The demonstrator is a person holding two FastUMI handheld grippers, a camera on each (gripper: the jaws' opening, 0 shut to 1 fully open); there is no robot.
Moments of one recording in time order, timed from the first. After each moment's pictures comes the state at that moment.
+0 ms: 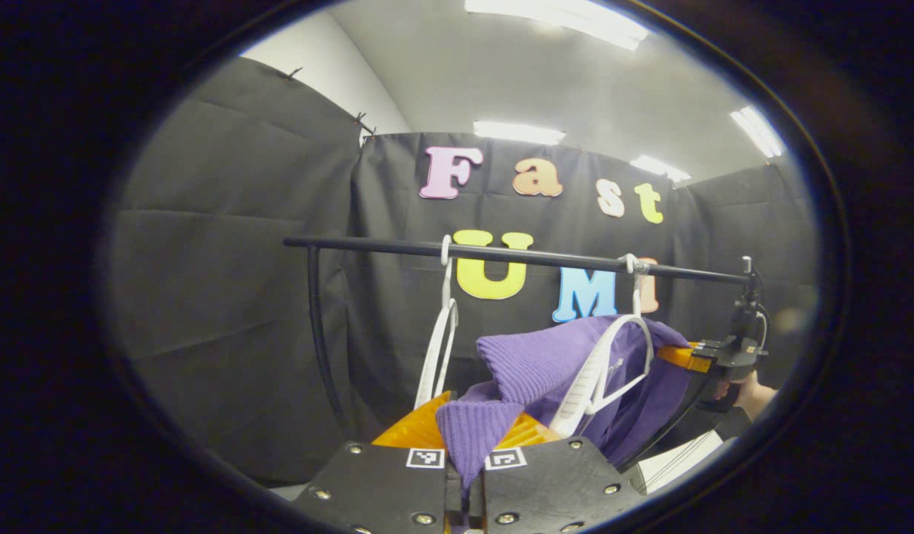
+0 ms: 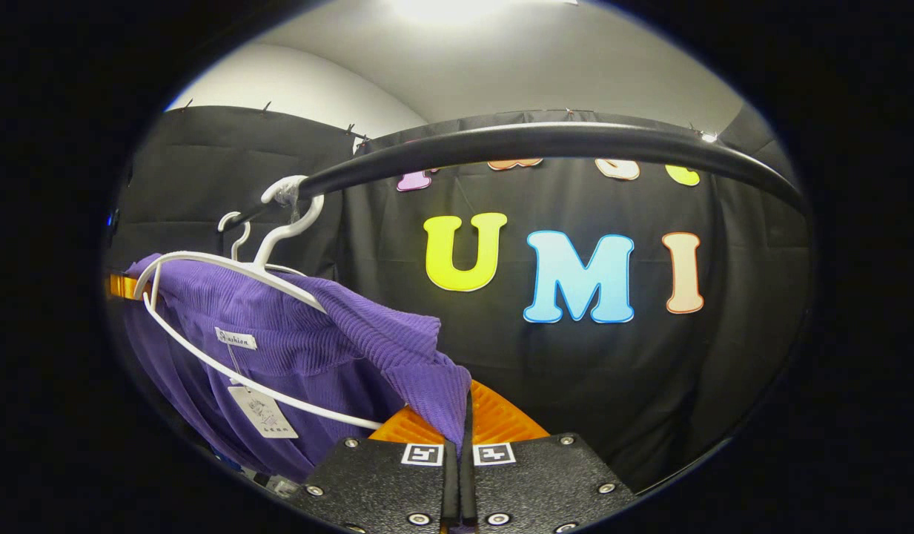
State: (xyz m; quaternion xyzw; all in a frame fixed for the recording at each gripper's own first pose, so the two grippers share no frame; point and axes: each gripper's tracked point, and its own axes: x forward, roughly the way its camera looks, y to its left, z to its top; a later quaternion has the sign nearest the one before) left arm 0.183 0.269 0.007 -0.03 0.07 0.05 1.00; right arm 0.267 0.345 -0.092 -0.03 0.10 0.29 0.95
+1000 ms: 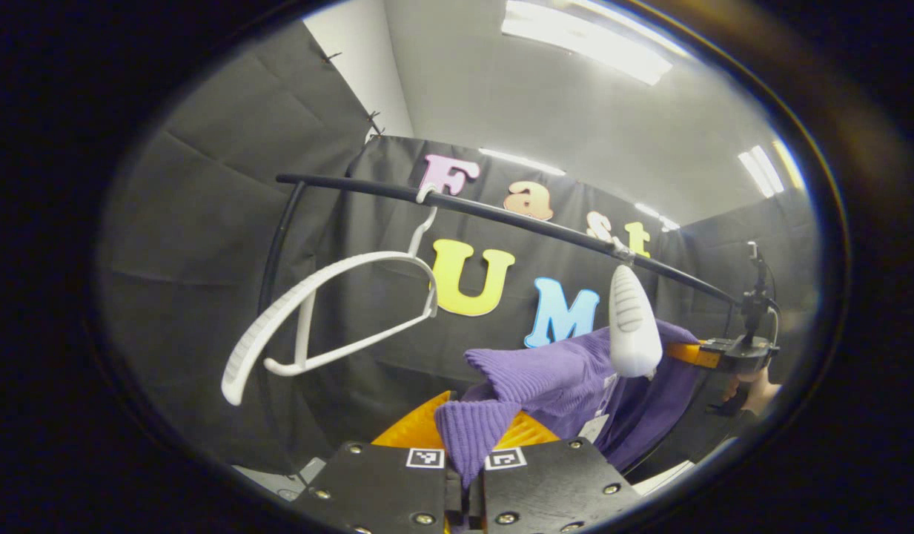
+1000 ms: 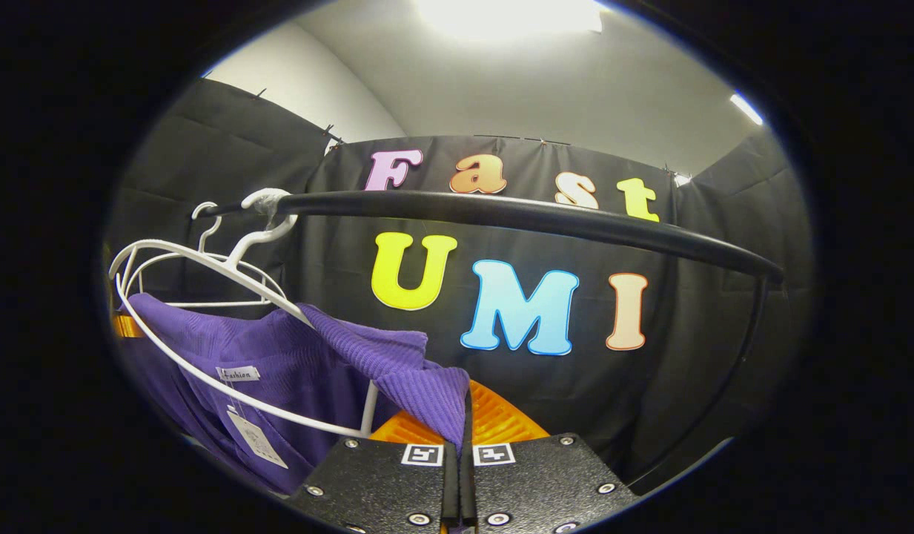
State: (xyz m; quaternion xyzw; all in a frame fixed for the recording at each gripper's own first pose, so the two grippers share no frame) left arm 0.239 0.208 -0.079 -0.11 -0.02 0.03 0.99; right arm 0.306 0.293 -0.073 -0.09 0.04 0.20 0.97
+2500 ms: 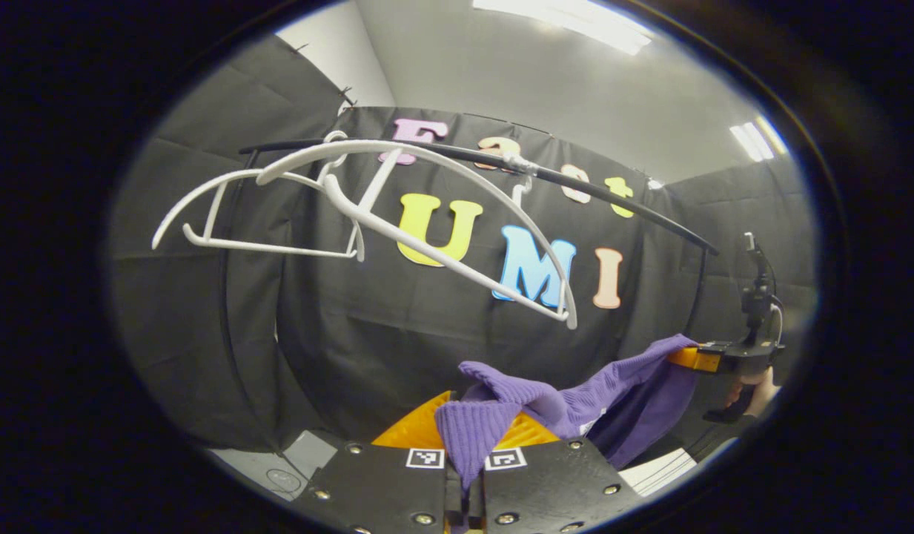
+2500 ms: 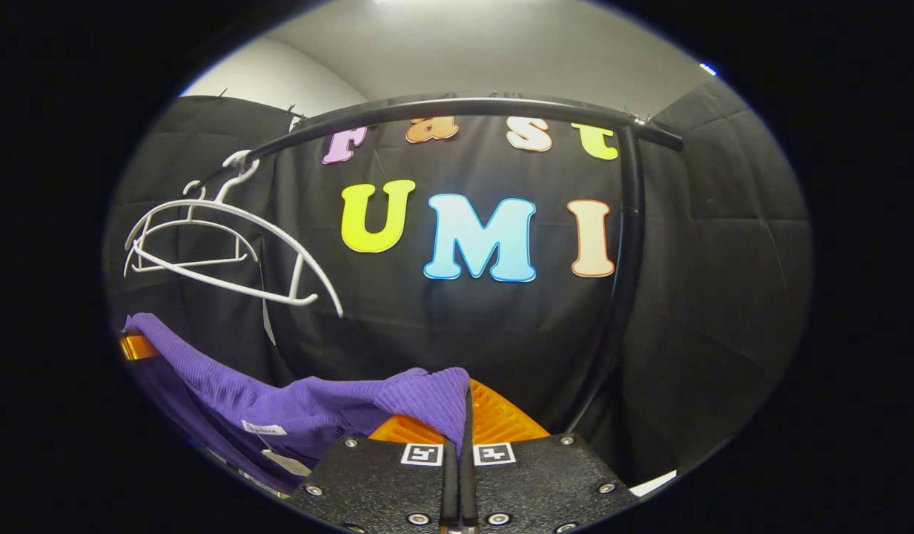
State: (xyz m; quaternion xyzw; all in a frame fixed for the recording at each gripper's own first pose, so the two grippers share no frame) left arm 0.204 0.058 -0.146 -0.08 0.08 0.00 0.99; right arm 0.253 0.180 -0.163 -0.05 0.15 0.17 0.97
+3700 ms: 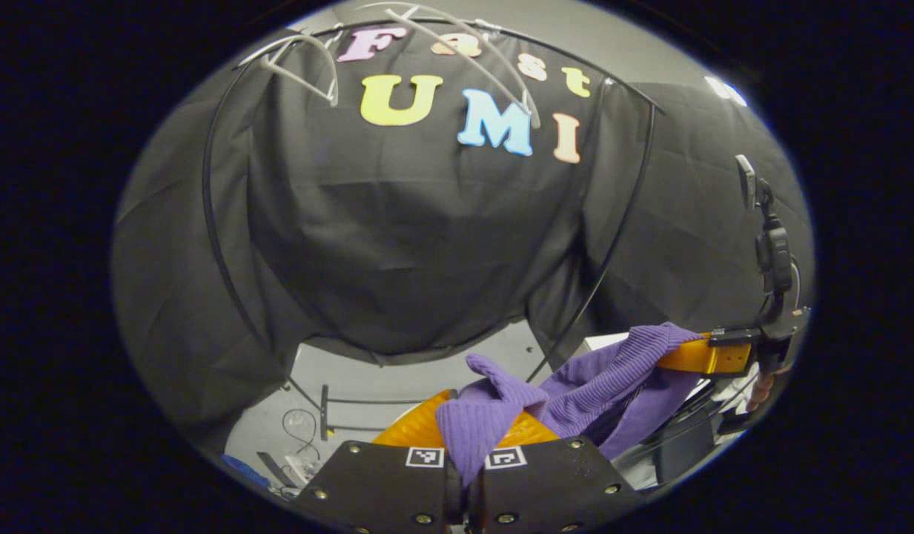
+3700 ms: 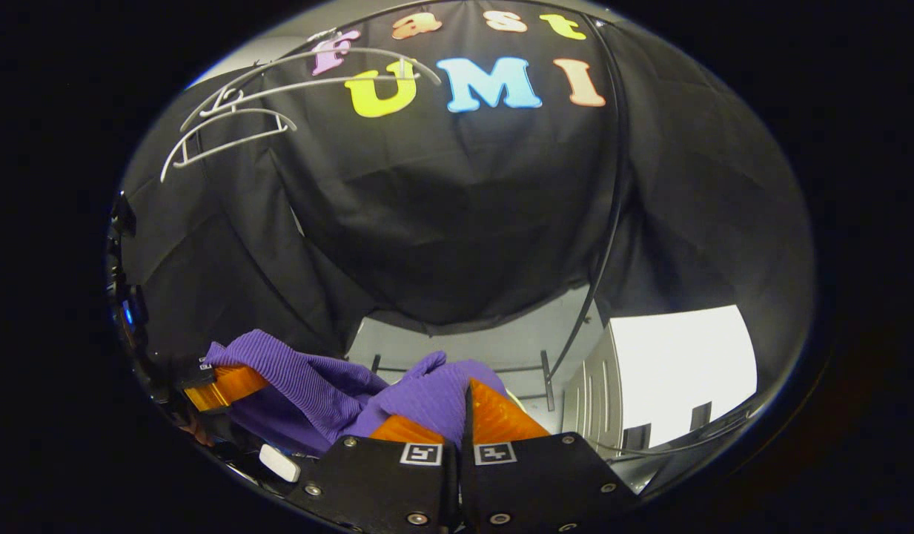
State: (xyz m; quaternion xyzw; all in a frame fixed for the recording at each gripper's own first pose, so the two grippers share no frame) left arm 0.056 0.058 -0.383 -0.04 0.33 -0.09 0.94; right arm -0.027 0.259 -0.383 0.02 0.43 0.14 0.89
